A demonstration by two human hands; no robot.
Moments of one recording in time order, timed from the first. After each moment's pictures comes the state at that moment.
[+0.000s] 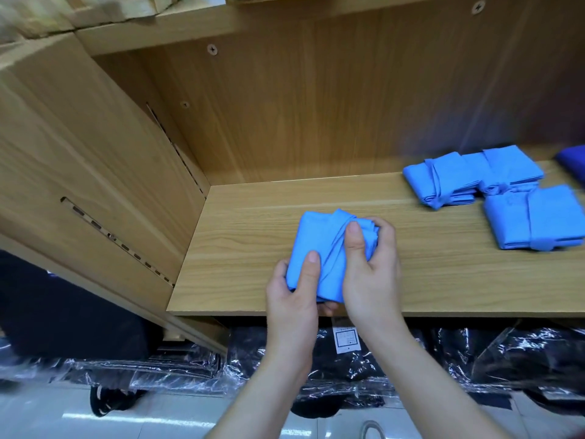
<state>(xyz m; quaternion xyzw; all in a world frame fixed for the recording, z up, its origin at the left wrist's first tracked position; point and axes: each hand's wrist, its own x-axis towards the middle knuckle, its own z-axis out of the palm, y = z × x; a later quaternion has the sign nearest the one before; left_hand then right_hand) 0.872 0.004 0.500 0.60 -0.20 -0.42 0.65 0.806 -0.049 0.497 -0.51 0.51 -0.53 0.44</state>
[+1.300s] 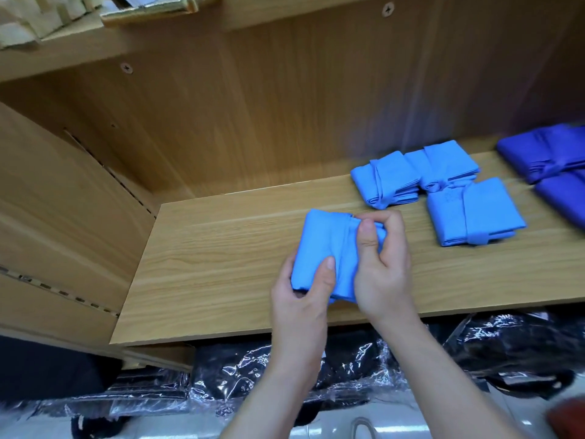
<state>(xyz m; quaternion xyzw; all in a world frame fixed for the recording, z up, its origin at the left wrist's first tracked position) 0.803 -0.034 0.496 0.56 -0.30 -0.43 0.64 0.722 -0.100 0.483 -0.57 0.44 -0.59 0.36</state>
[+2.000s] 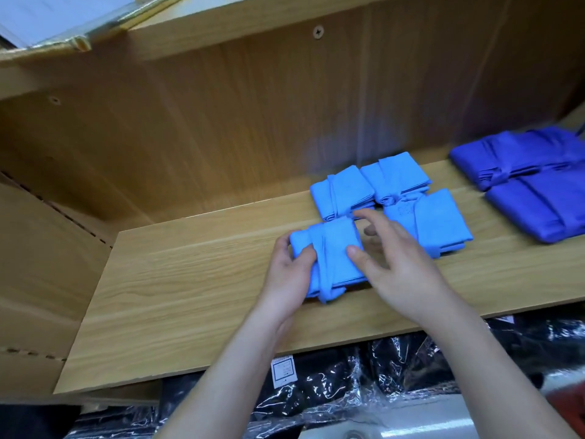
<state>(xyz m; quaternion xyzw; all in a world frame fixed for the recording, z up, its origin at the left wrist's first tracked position) 0.781 -0.128 0.483 0.62 -0.32 -0.48 0.52 0.620 -0.151 0.482 -0.74 0.53 -0.29 0.30</state>
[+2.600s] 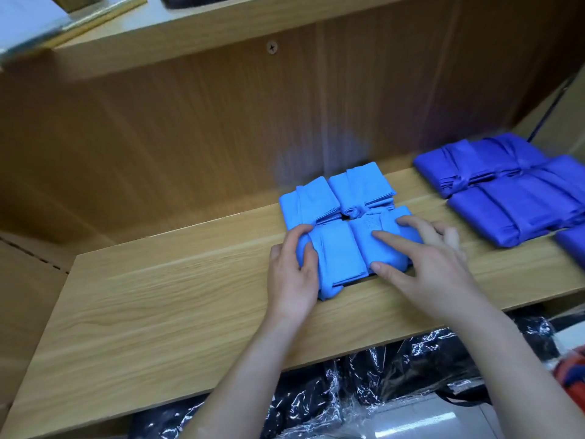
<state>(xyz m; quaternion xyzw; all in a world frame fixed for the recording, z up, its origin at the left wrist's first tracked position) 0.747 -0.163 0.452 0.69 -0.54 -0.24 0.42 0.543 -0.175 0.464 -0.74 0.63 -0.18 0.15</state>
